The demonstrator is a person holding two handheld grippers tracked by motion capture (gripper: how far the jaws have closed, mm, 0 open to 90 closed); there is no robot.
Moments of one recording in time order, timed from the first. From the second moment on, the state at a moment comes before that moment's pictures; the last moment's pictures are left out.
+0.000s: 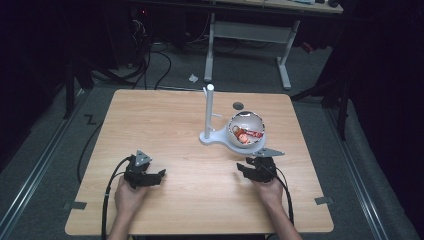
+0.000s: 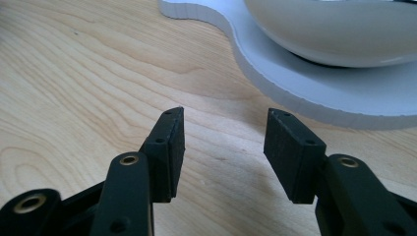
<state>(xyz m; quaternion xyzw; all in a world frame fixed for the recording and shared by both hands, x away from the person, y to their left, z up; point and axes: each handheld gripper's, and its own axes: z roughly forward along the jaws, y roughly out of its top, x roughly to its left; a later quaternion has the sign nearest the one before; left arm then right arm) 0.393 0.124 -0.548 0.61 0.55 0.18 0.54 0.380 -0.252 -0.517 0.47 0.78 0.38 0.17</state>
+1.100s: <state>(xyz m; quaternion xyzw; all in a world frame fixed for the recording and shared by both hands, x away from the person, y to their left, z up) 0.393 0.124 -0.548 0.60 0.56 0.18 0.54 0.382 -0.239 -0.531 0.44 0.80 0.34 0.20</state>
